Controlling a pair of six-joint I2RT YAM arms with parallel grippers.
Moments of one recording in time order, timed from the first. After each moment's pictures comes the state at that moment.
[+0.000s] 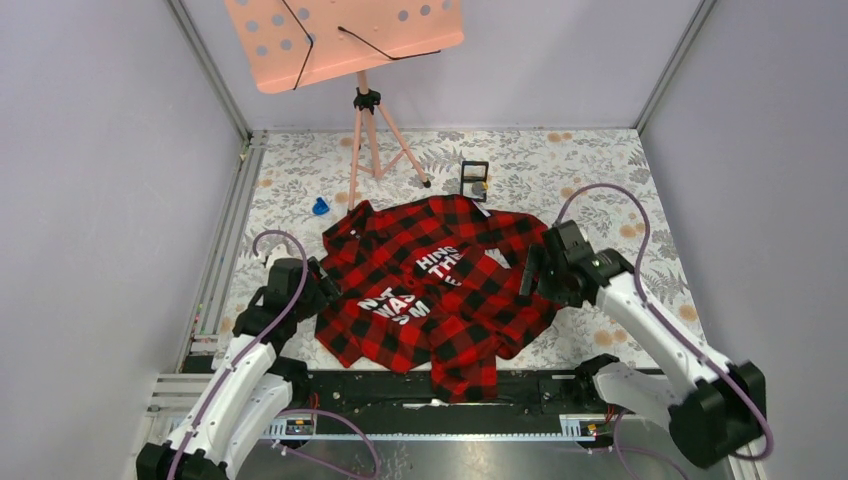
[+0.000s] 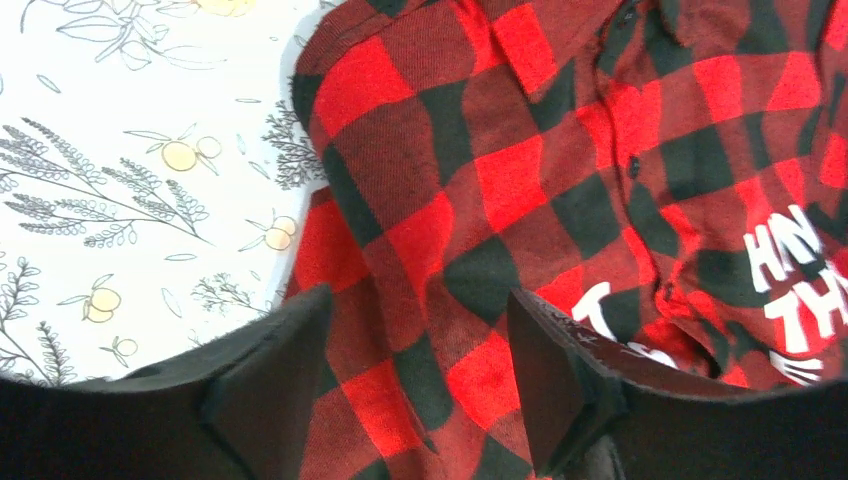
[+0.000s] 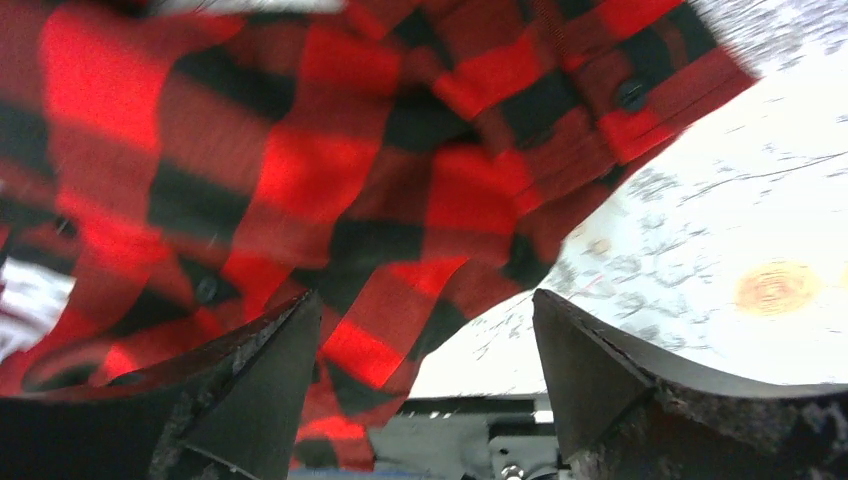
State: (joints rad) left arm -0.22 0.65 0.38 -0.52 -0.12 -0.76; right arm 0.41 1.12 0.81 -0.88 0.14 0.61
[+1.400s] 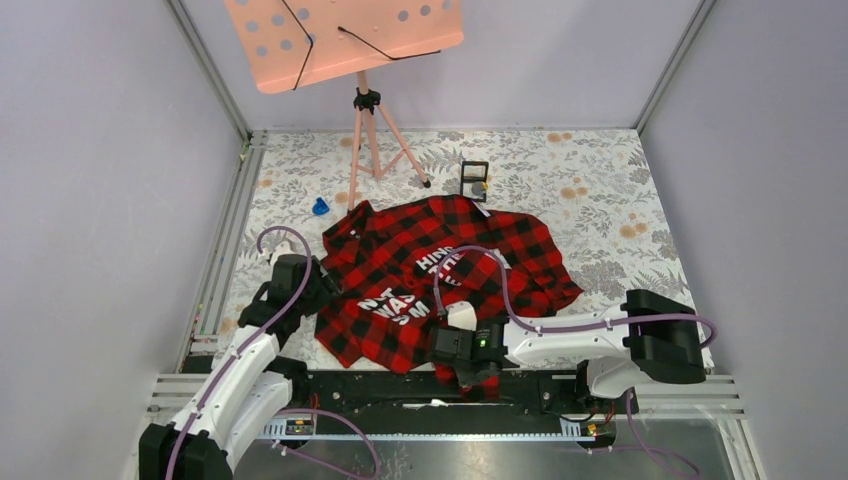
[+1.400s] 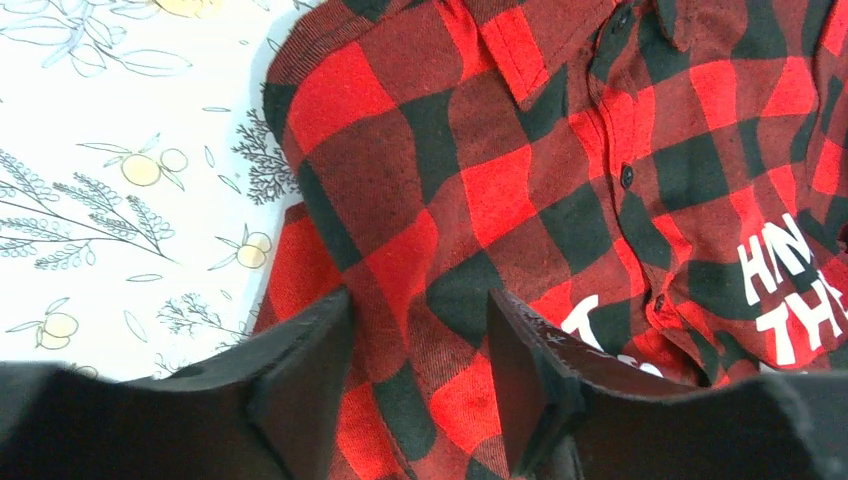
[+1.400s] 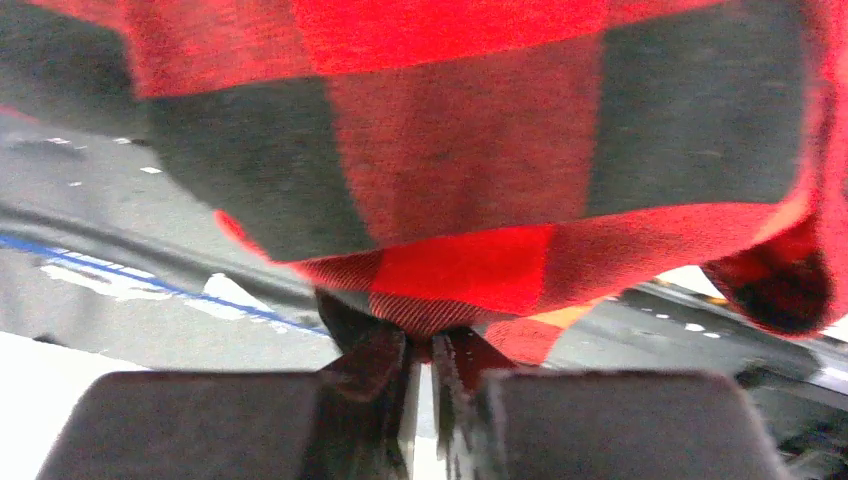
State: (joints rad) left arm -0.22 0.73 0.38 -0.45 -0.09 -0.78; right arm 1.43 1.48 0.84 -0.73 0.16 1.04
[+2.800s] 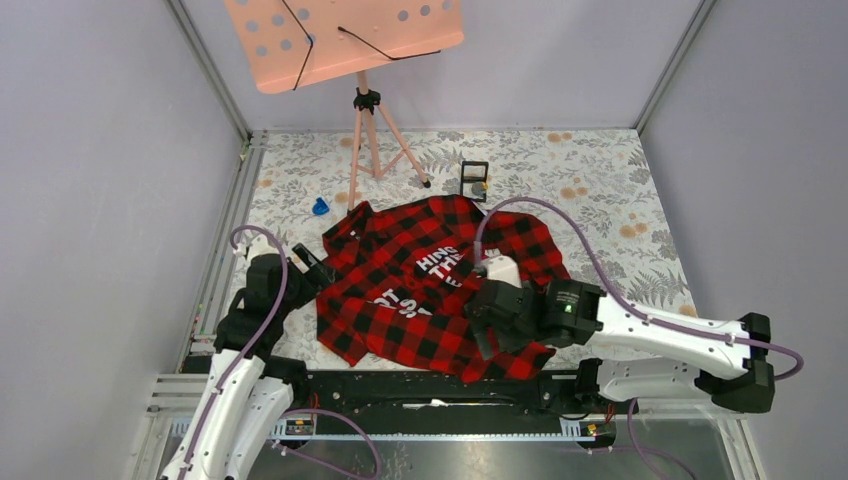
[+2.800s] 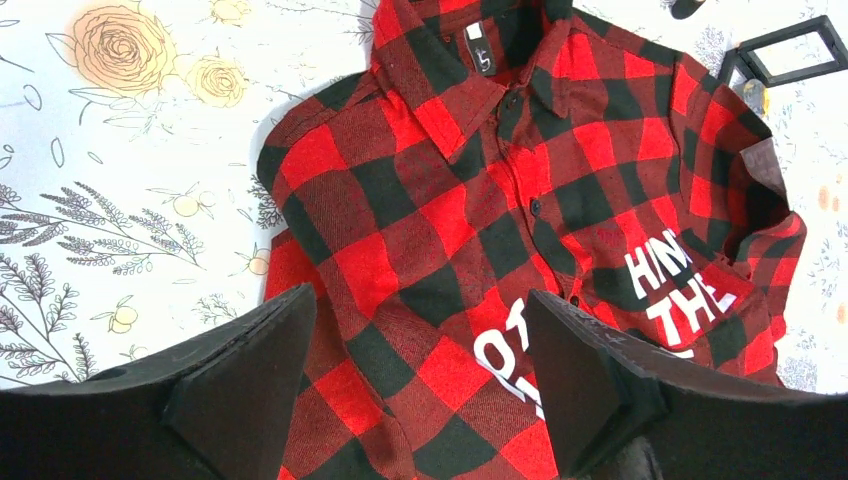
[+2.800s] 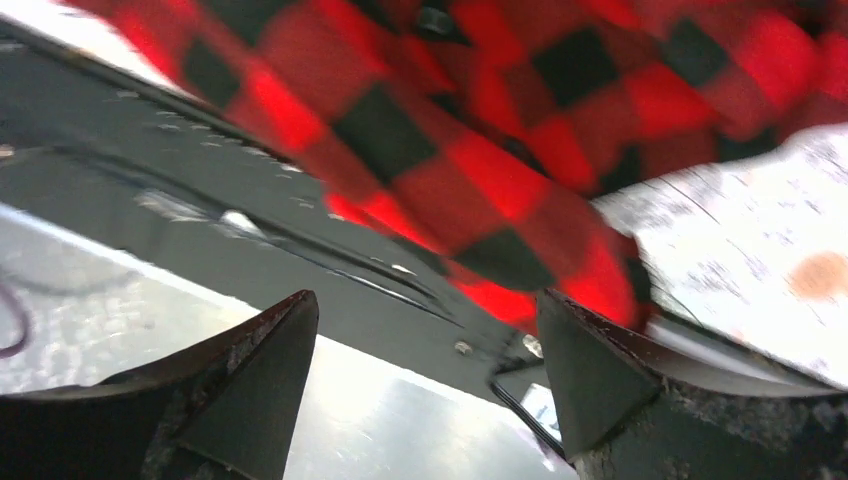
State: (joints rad) left arm -0.16 0.53 0.52 -0.64 -0.10 -0.73; right arm 1.26 1.08 1.05 -1.23 0.31 0.83
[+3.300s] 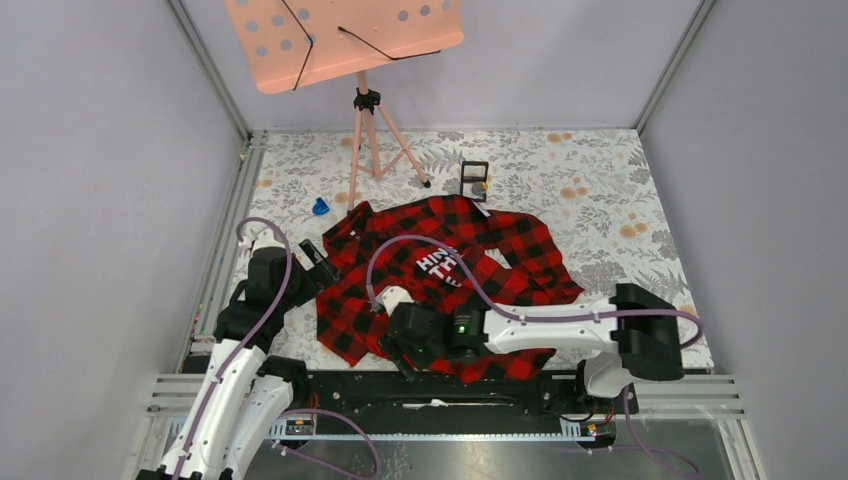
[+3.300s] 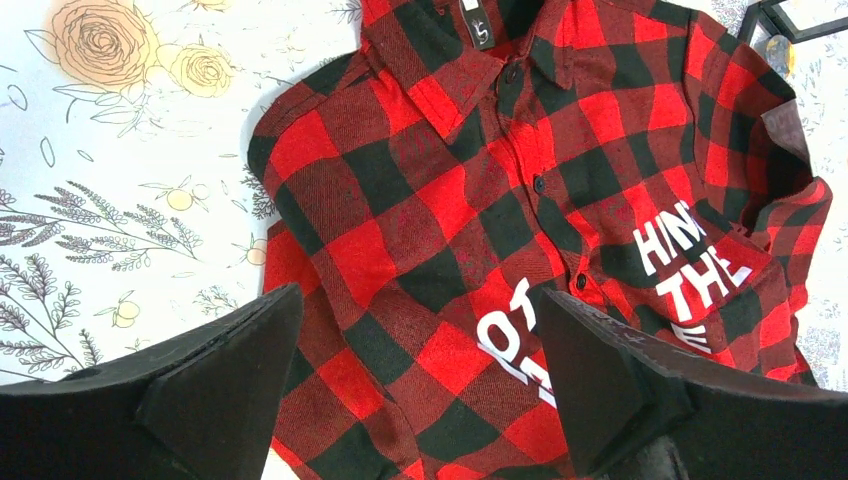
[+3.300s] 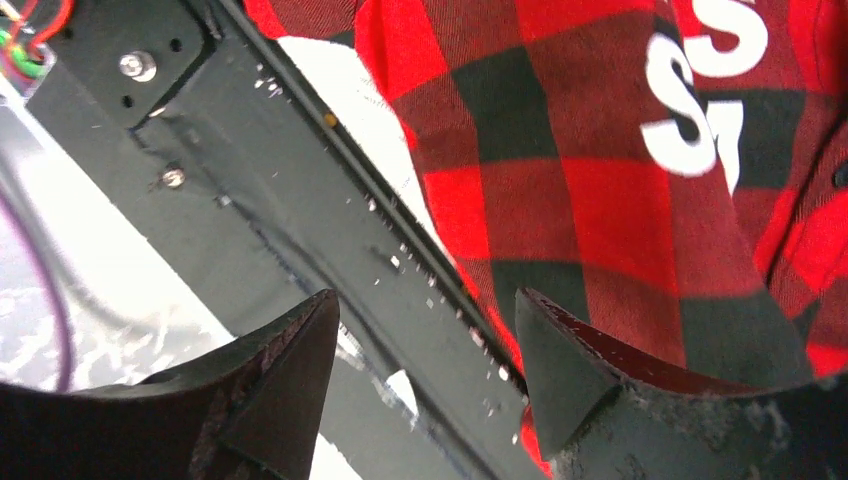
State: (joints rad) left arm -0.16 0.60 0.57 -0.67 -0.06 -0.69; right arm 1.41 1.54 1.07 -0.51 0.14 0.53
